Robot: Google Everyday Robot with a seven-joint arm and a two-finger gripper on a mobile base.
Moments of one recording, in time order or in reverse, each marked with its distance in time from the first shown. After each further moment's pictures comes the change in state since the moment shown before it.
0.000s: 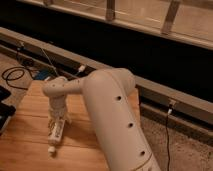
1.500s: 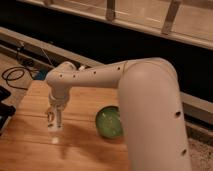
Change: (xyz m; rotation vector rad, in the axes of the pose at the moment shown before) arm 0.015 -0.004 -0.144 -0.086 -0.348 -0.115
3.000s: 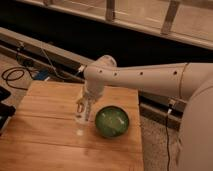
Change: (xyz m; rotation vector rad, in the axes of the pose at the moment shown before) arm 0.042 -0.135 -0.093 0.094 -0.118 0.289
